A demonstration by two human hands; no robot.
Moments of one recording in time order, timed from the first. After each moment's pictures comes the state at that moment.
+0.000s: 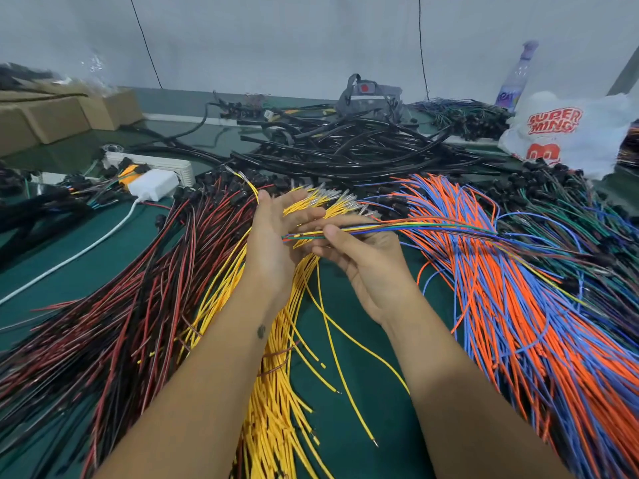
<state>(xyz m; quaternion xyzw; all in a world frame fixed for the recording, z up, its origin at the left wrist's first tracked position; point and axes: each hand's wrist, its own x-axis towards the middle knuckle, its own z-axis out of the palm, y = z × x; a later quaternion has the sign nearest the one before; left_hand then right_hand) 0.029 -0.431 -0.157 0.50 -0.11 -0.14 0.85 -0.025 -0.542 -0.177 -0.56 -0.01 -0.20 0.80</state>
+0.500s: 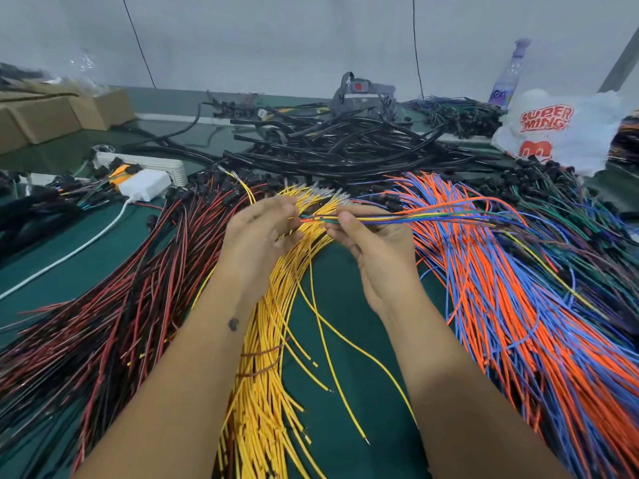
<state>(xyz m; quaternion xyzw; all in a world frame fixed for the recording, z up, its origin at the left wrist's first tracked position) 0.043 -0.419 -0.161 0.52 -0.12 -0.12 0.83 -0.024 -0.552 -0.173 -0.53 0.03 -0.30 0.79</state>
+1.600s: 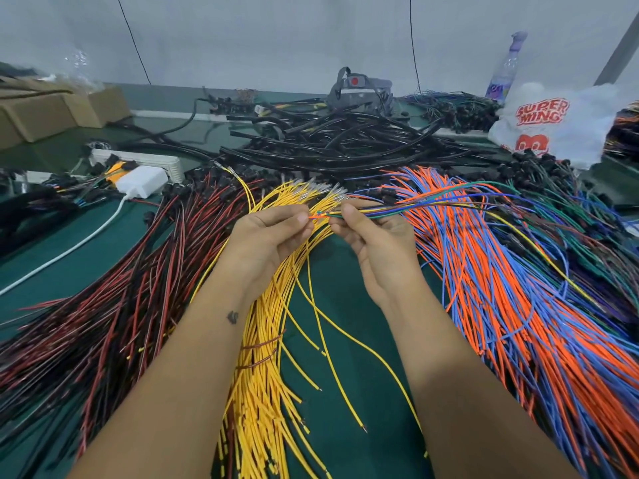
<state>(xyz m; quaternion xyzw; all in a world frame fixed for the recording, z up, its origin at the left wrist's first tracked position) 0.041 -0.421 -0.167 0.52 -0.15 -0.18 0.82 -0.025 -0.559 -0.176 -0.51 0.03 -0.28 0.82</state>
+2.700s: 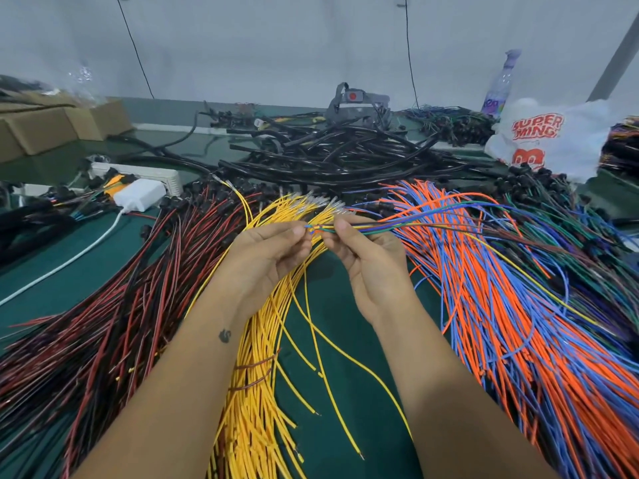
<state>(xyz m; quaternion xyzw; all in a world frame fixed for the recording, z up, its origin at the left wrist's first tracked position) 0.040 -0.421 -0.163 0.51 -0.15 -0.22 0.82 -0.023 -0.552 -0.172 -0.47 0.03 -0.26 0.84</state>
